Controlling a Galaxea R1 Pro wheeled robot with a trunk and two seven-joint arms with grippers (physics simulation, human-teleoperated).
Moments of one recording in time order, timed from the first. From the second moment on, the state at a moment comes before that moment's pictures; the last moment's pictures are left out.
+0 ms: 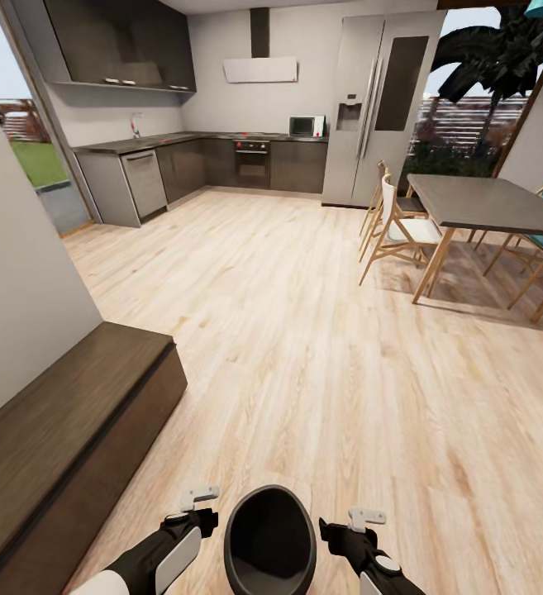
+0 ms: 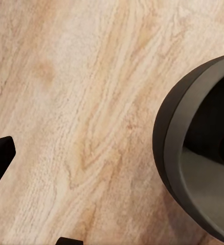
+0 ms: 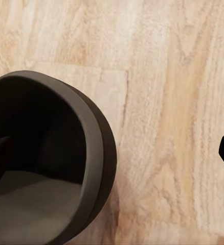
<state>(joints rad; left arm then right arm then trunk) -0.54 0.00 -0.69 -0.48 0.83 0.21 0.46 -0.43 0.03 0.35 -0.40 -0.47 -0.09 -0.06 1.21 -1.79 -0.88</state>
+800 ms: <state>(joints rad) -0.54 0.00 -0.69 -0.48 0.83 0.21 0.46 -0.43 0.03 0.36 -0.40 -0.47 -0.09 -0.06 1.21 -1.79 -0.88</state>
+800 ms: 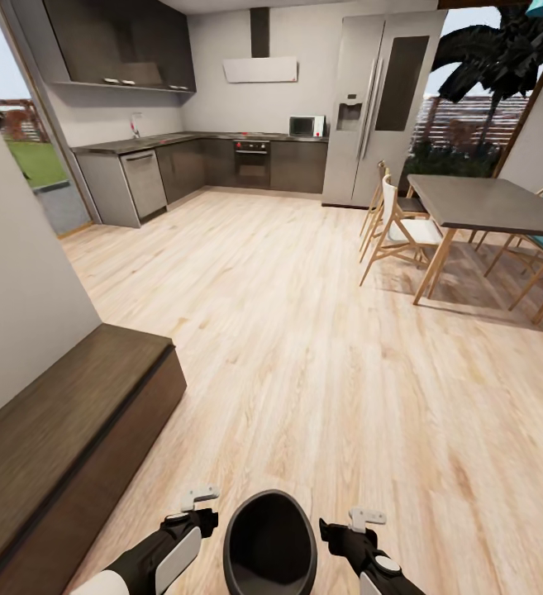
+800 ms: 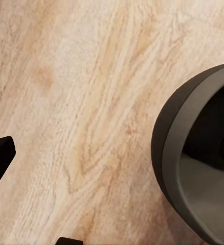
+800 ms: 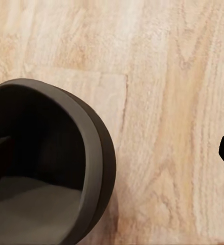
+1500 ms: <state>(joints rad) -0.54 -0.01 -0.69 -0.48 0.83 0.21 0.46 -0.43 0.04 0.36 -0.20 -0.46 -0.08 -0.07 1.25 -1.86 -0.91</state>
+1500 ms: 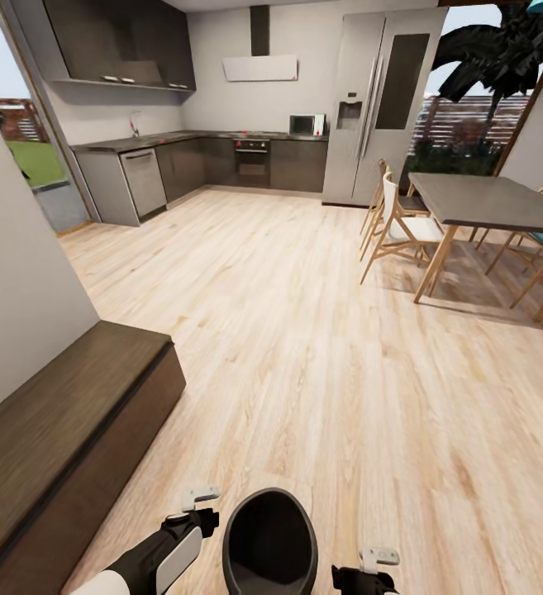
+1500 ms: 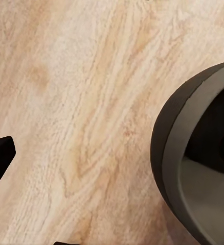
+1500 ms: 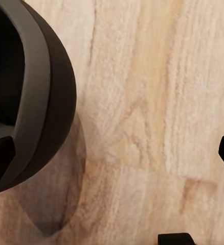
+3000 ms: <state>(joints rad) -0.54 -0.03 -0.69 -0.41 0.83 0.08 0.31 -0.43 0.04 0.37 -0.22 -0.44 -0.14 0.20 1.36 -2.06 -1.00</state>
